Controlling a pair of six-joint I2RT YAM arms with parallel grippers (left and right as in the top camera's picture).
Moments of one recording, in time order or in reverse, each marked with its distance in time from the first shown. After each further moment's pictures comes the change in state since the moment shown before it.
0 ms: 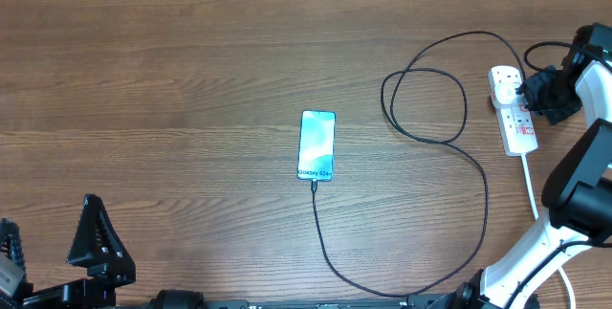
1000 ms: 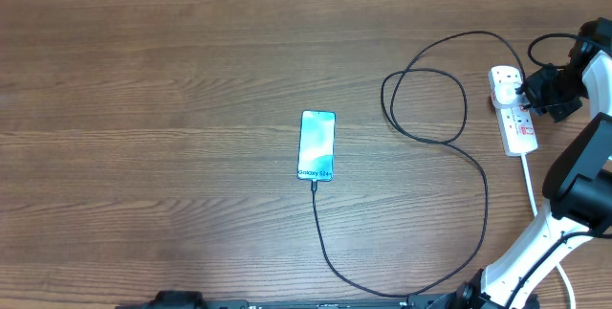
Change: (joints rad) left arm 0.053 -0.299 0.001 -0.531 0.000 -0.003; right arm -0.013 0.066 0.143 -0.168 -0.048 -0.085
